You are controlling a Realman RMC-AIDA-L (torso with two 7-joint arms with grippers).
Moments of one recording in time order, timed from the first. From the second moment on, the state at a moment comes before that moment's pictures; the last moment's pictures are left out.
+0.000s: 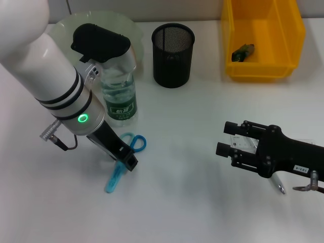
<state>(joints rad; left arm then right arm) -0.74 -2.08 1.61 1.09 2.53 1.49 -2.86 0.39 2.08 -0.64 -0.36 -1.87 -1.66 1.06</state>
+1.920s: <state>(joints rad) -0.74 -2.08 1.64 1.07 2.53 1.49 -2.86 0.39 2.08 -0.64 -0.36 -1.87 -1.67 1.06</state>
